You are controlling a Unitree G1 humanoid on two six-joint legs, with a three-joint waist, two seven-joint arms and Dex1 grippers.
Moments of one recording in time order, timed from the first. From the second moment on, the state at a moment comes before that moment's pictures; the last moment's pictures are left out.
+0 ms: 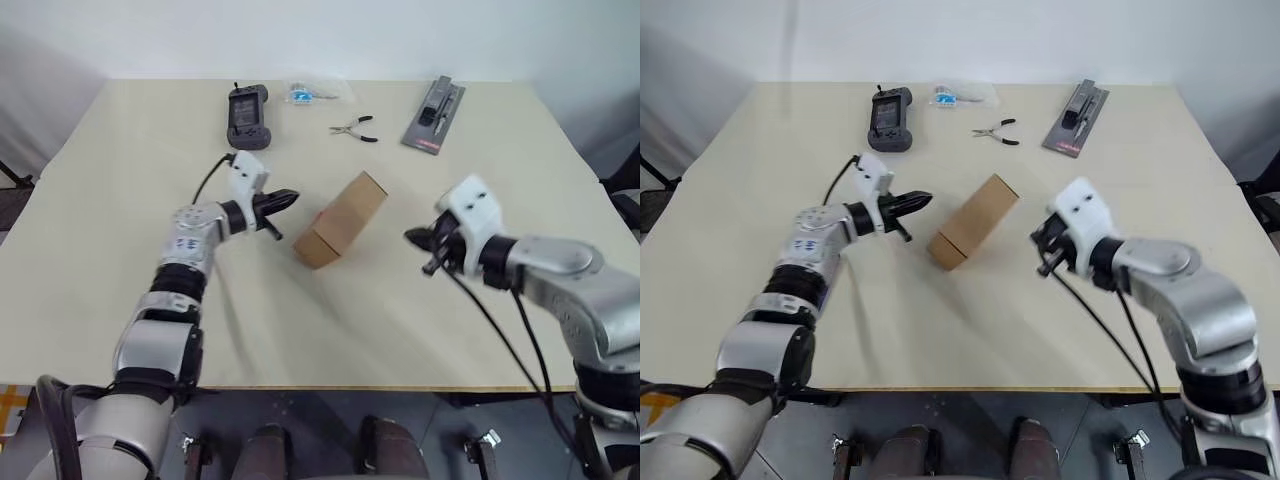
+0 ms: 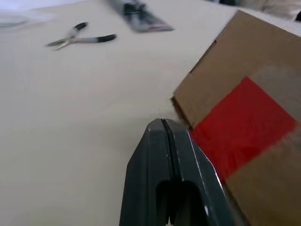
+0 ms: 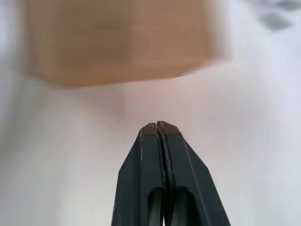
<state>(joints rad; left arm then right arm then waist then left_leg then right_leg) -0.98 0.39 0.03 0.87 -0.16 0.06 -0.81 -0.57 -0.73 -0.02 -0.42 0.39 1.05 0.54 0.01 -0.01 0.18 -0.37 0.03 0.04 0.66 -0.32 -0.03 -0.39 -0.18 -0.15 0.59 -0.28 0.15</state>
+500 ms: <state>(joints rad) -0.89 0.28 0.03 0.56 -0.21 0.23 -0.79 -0.79 -0.62 0.12 0.05 0.18 0.66 0.59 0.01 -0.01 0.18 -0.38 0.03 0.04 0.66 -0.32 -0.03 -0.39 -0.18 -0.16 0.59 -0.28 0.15</state>
